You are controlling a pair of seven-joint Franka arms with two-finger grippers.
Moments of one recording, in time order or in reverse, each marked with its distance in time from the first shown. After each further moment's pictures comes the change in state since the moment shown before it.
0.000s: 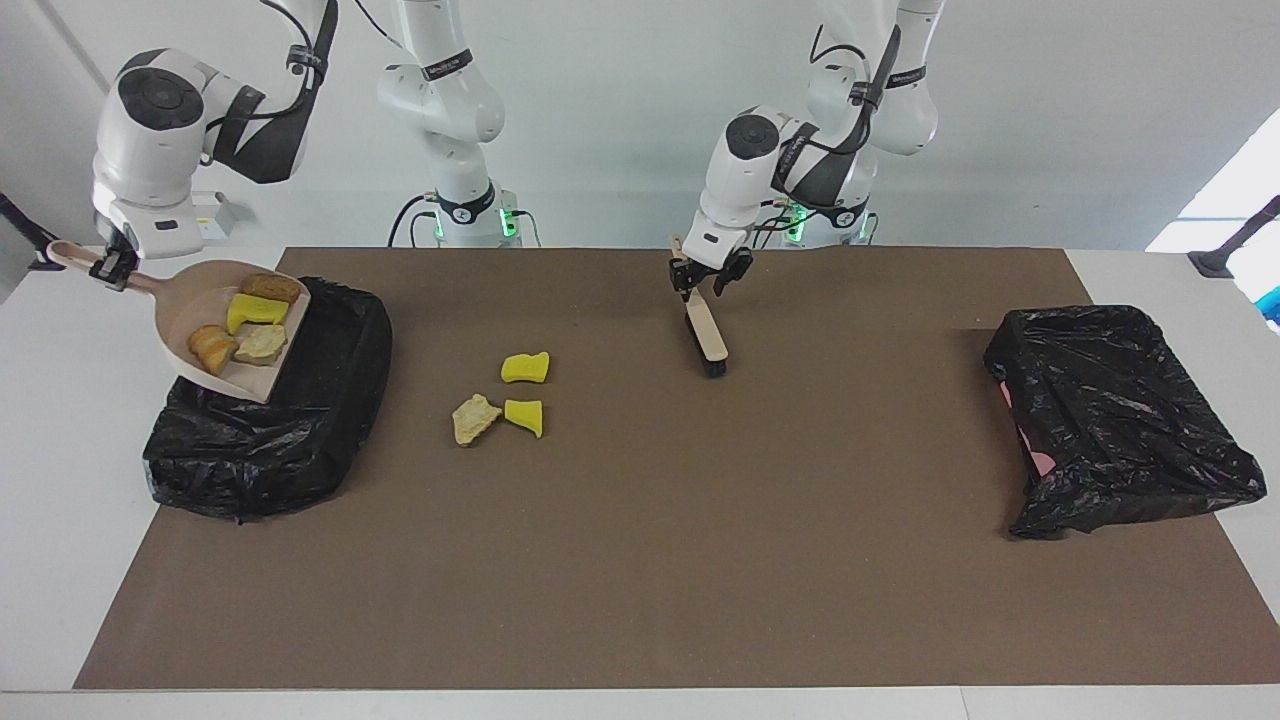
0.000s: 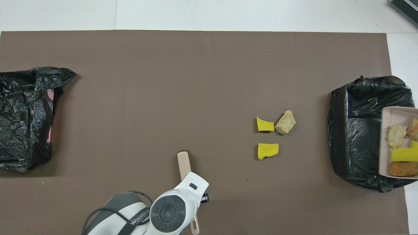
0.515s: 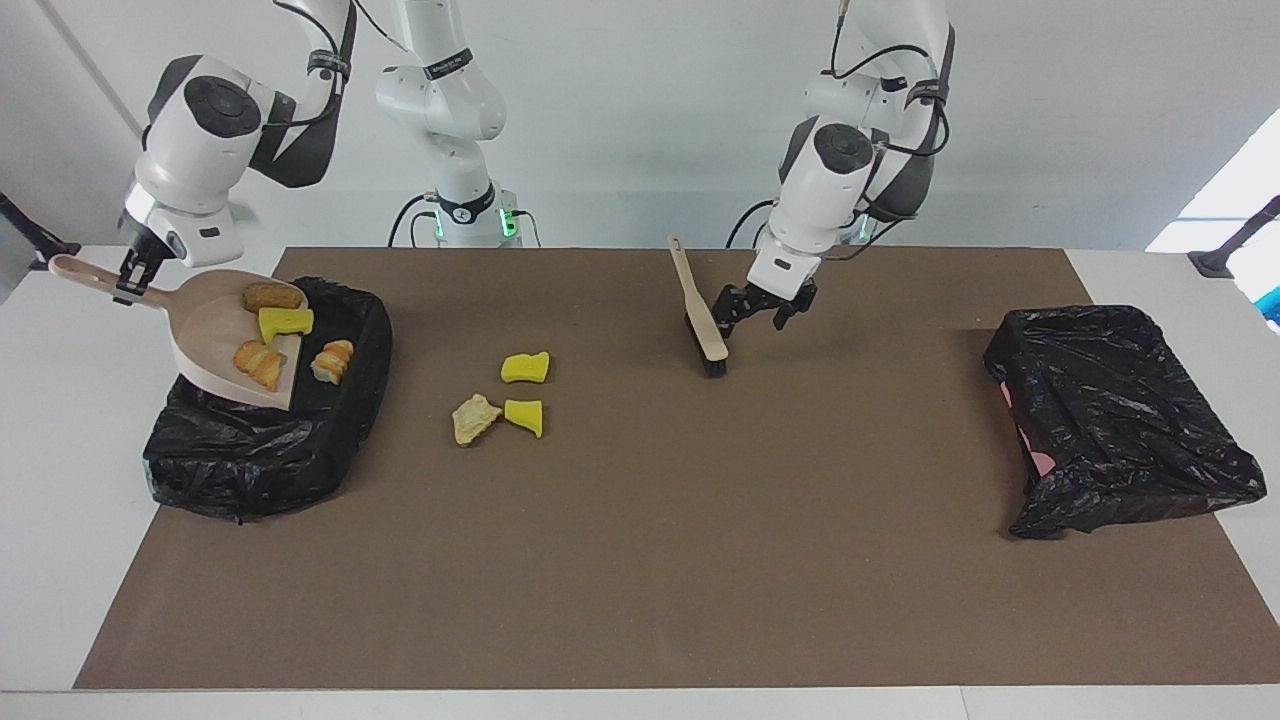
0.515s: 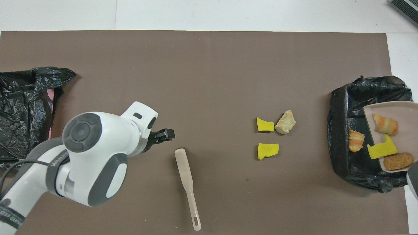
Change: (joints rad) left arm 0.236 0.042 0.004 0.189 0.002 -0.105 0.301; right arm 0.092 -0.013 0.010 -0.017 -0.138 0.016 0.038
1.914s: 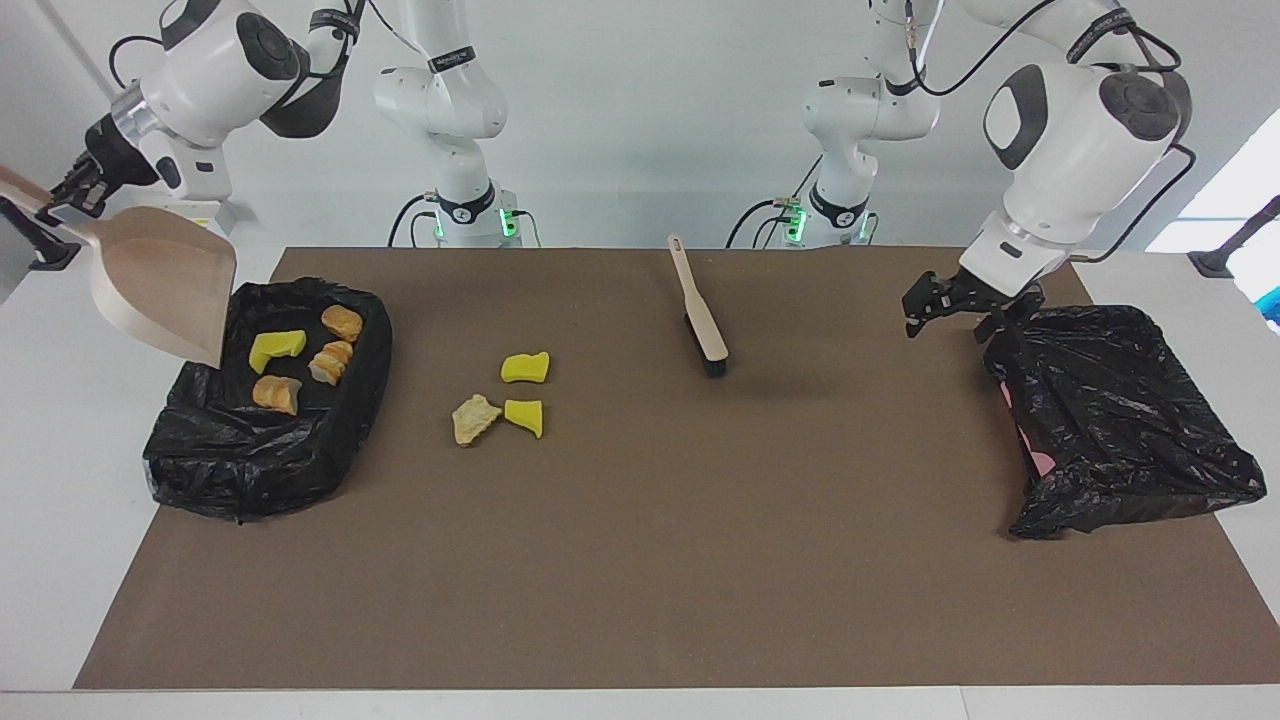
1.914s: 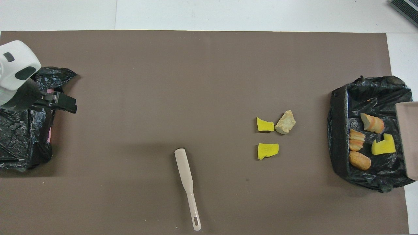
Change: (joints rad) left arm 0.381 0.100 0.004 0.550 0.126 -0.584 0.576; right arm 0.103 -0.206 -0.002 -0.004 0.130 -0.185 0.152
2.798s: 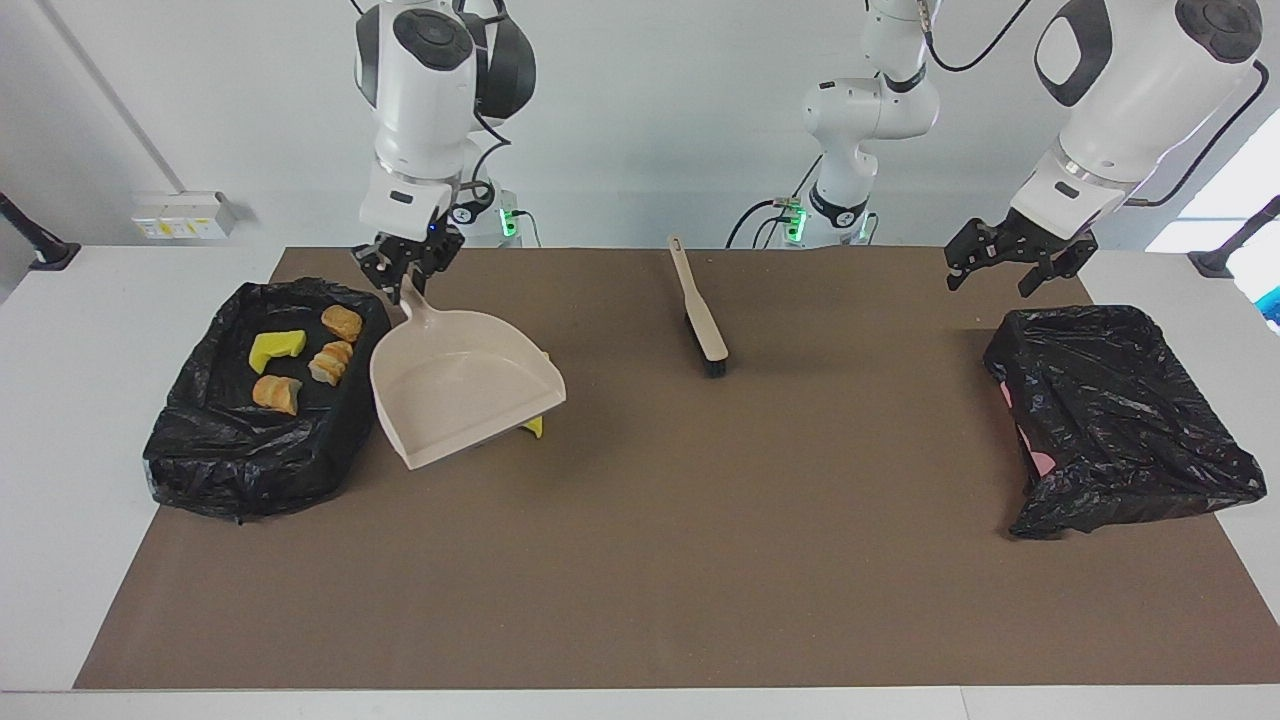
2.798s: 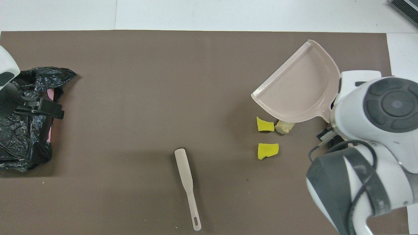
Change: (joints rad) left arm 0.021 -0.052 -0.010 -0.035 0.000 -0.011 0.029; right arm 0.379 0.328 0.115 0.302 0.521 -0.280 1.171
